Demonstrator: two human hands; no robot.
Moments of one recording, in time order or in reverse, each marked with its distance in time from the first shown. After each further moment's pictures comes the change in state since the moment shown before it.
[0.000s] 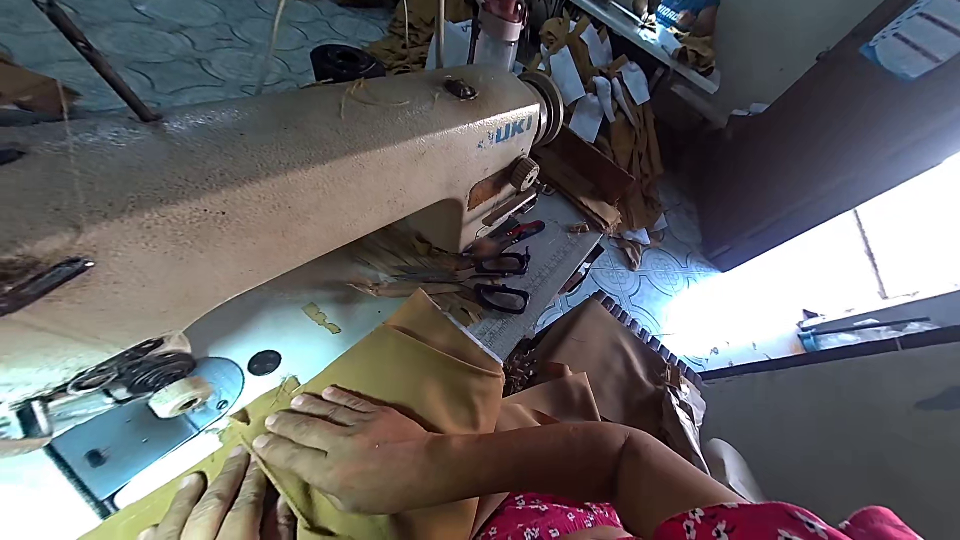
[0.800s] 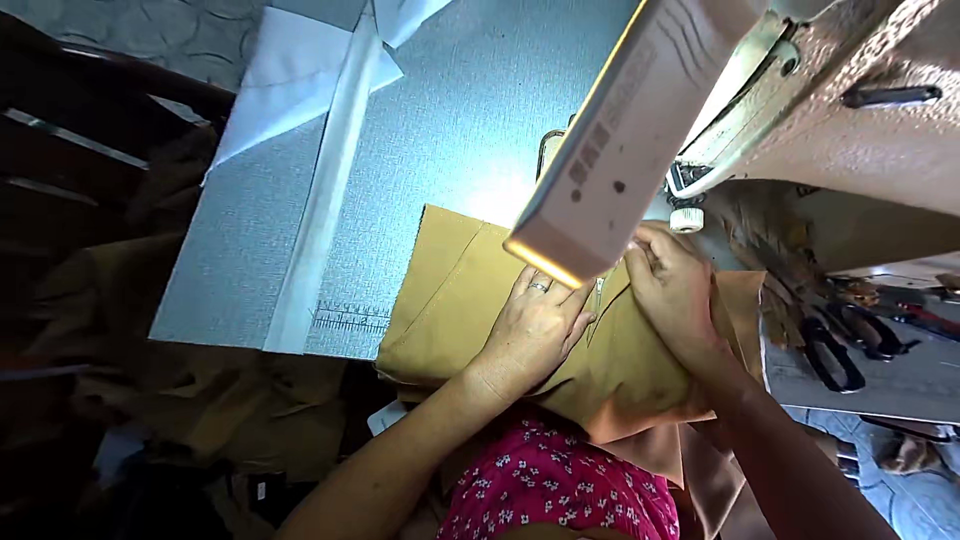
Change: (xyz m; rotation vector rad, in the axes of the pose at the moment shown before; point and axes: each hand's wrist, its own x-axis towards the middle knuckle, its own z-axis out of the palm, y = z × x) left_hand -0.013 0.000 0.023 -0.064 0.218 -0.060; right_hand 0.050 0.031 -0.021 0.166 -0.034 0.117
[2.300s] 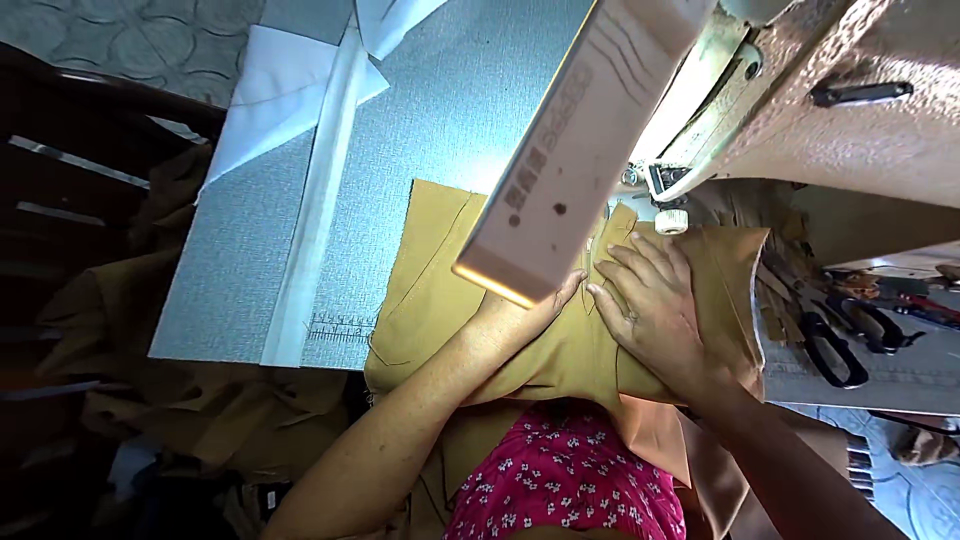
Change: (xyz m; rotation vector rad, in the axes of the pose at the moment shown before) left_hand 0.033 -0.027 -0.001 0.044 -0.073 -0.085; right_hand -0.021 0.011 0.010 -0.275 -0.074 -0.244
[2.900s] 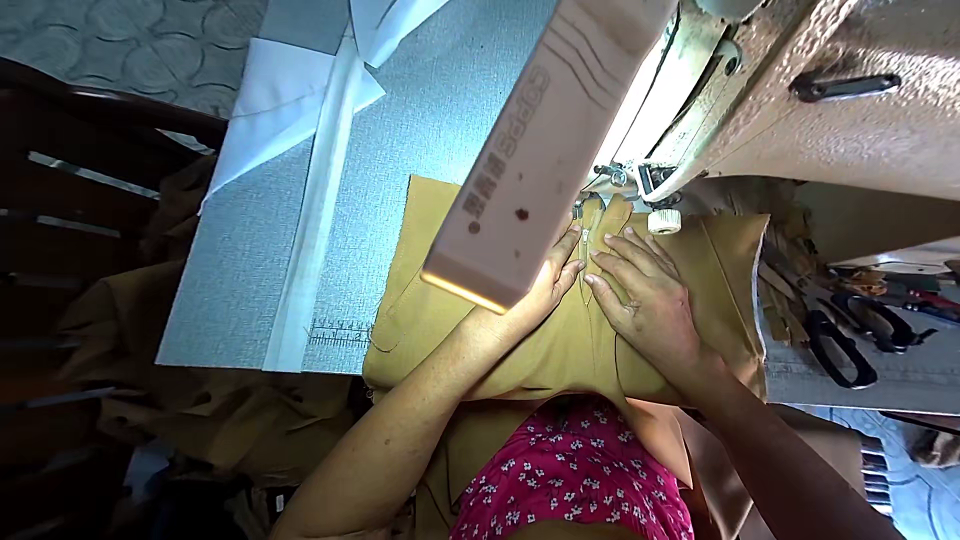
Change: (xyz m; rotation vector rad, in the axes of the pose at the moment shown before) left_hand 0.013 0.009 -0.012 -0.036 0.030 0.009; right_hand 0.004 0.004 0.007 0.122 0.059 0.043
